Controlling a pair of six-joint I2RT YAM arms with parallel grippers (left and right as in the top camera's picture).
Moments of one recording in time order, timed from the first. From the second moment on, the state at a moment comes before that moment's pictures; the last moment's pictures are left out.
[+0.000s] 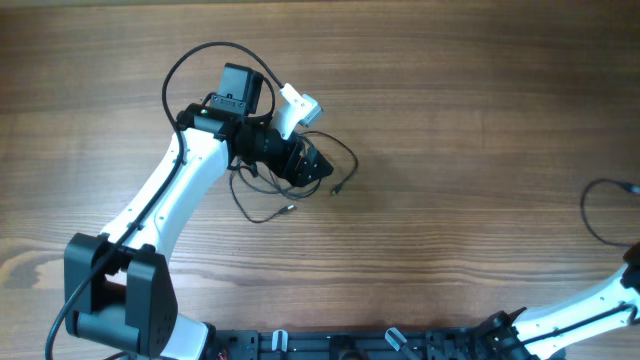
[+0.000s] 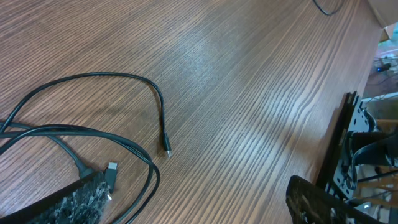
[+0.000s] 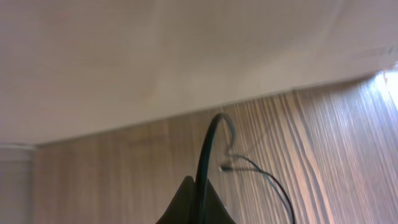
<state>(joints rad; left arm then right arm) -0.28 1.67 1.23 -0.78 0.70 0.32 -0.95 2.08 2.44 -1.31 0.27 0.76</state>
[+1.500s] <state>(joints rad) -0.14 1.56 1.24 -0.57 -0.23 -0.44 0.35 2.41 2.44 -1.61 -0.43 -0.36</state>
